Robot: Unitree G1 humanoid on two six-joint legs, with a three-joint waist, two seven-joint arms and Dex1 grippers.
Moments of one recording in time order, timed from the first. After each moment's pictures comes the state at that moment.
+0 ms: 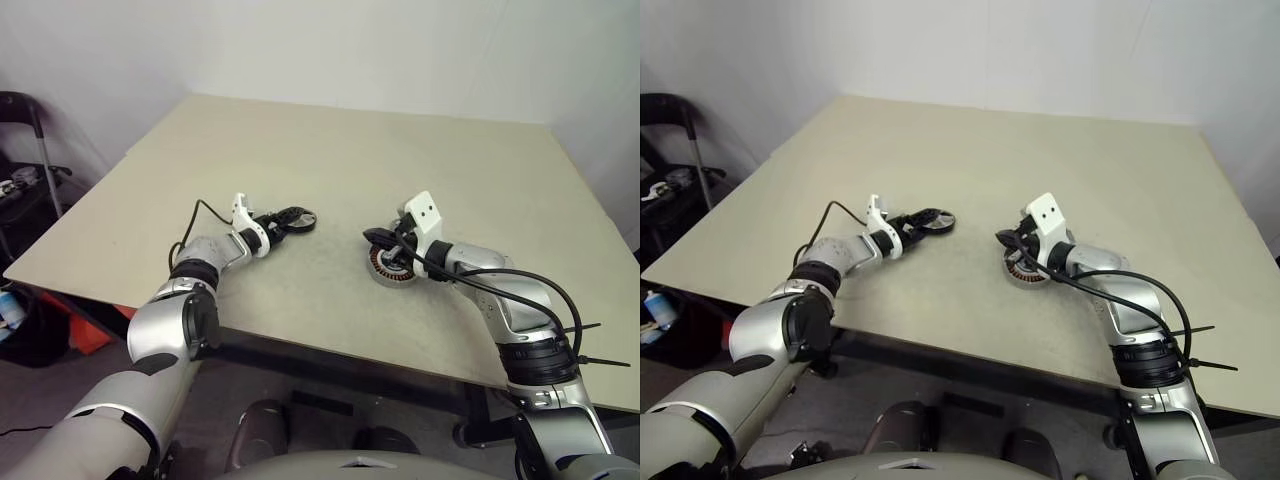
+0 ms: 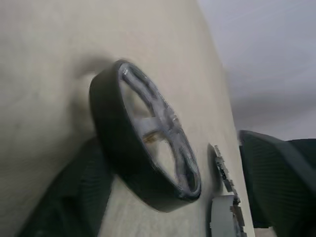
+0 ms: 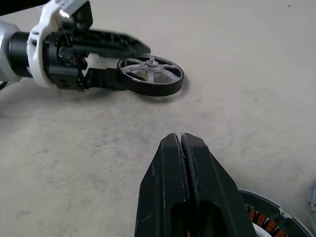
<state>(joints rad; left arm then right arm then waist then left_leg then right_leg) -0.98 0.17 0.49 1.24 -0.52 0.64 -0.58 -0.39 -0.45 0.05 -0.15 0.32 0.73 0.64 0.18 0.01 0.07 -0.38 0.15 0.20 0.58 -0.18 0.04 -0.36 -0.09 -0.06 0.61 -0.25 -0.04</state>
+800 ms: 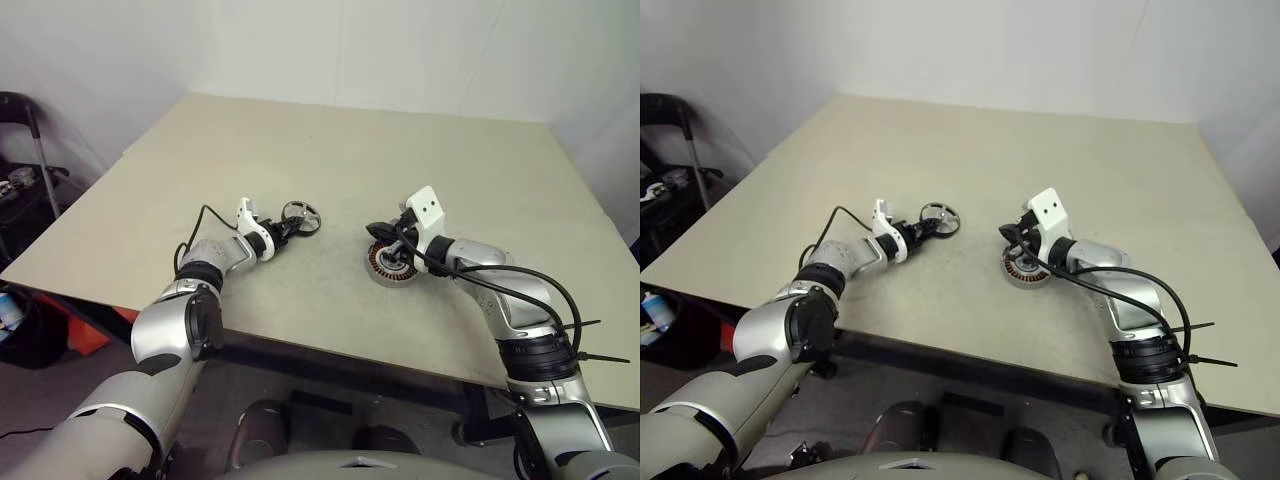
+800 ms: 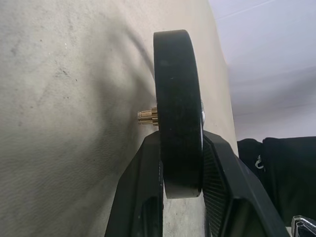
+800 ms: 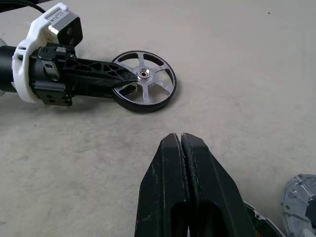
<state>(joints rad) -0.98 0.16 0.51 1.25 -0.53 0.65 -0.58 -0.41 -0.46 0.05 -0.13 0.31 0.71 0.61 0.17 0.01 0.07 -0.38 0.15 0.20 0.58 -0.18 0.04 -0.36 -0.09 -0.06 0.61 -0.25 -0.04</state>
